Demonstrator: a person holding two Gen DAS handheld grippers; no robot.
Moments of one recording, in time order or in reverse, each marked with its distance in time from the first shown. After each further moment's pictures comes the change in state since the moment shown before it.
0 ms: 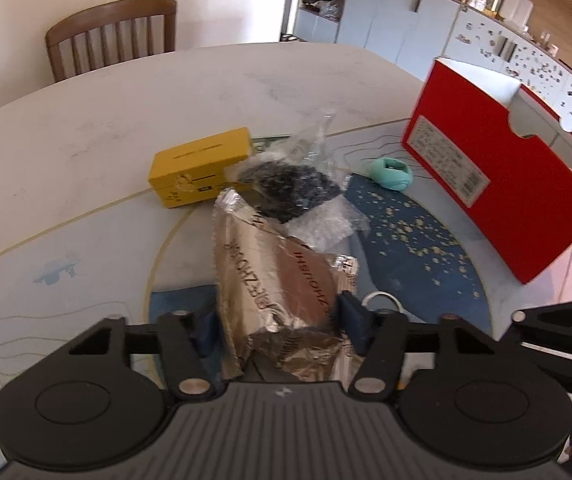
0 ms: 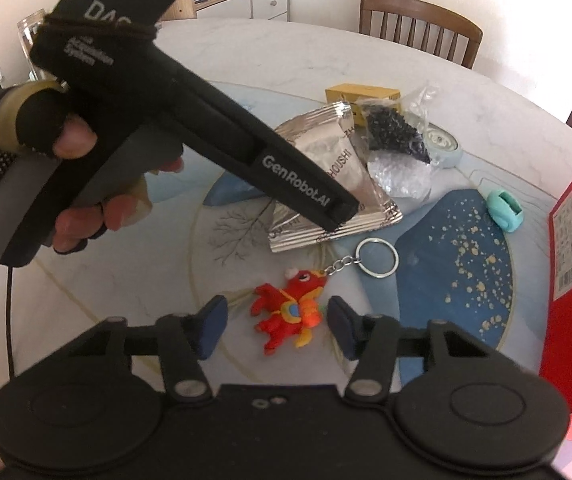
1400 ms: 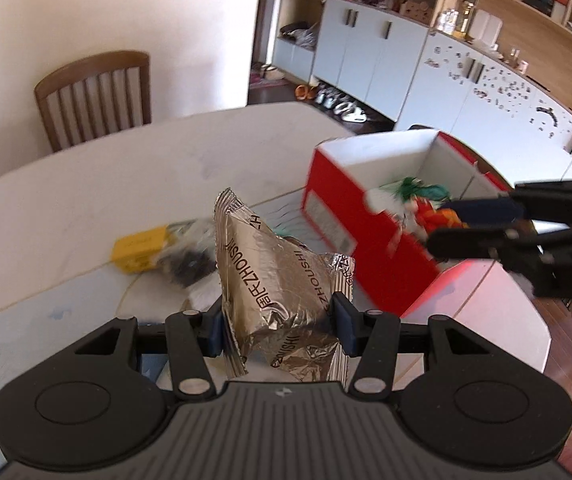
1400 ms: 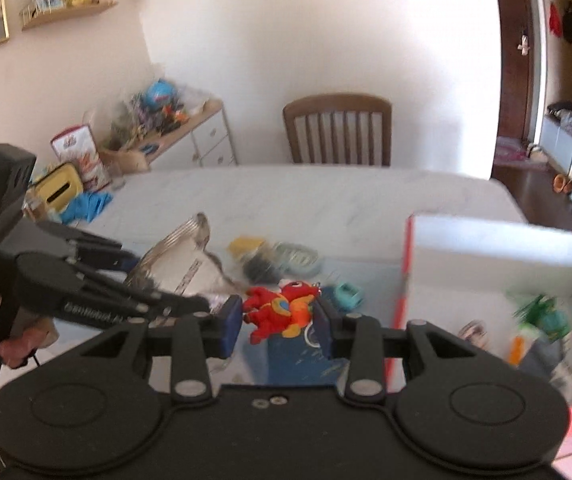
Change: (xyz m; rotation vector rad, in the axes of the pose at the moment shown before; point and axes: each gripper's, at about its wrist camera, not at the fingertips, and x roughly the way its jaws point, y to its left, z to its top) left arm -0.116 -0.099 0.046 0.027 -0.072 -0.026; right arm -0.174 -0.120 0.003 0.225 -0.343 -0.023
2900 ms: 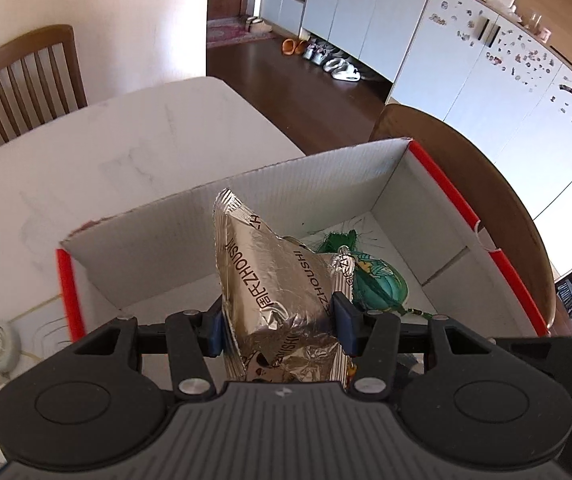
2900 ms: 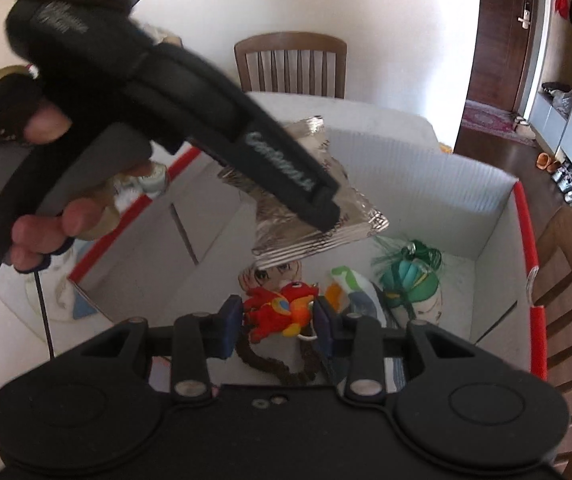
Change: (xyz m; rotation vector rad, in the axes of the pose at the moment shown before) left arm 0.226 -0.158 0.127 -0.036 0.172 0.010; right arm 0.028 -0.175 -0.053 -0.074 0.223 -0.030
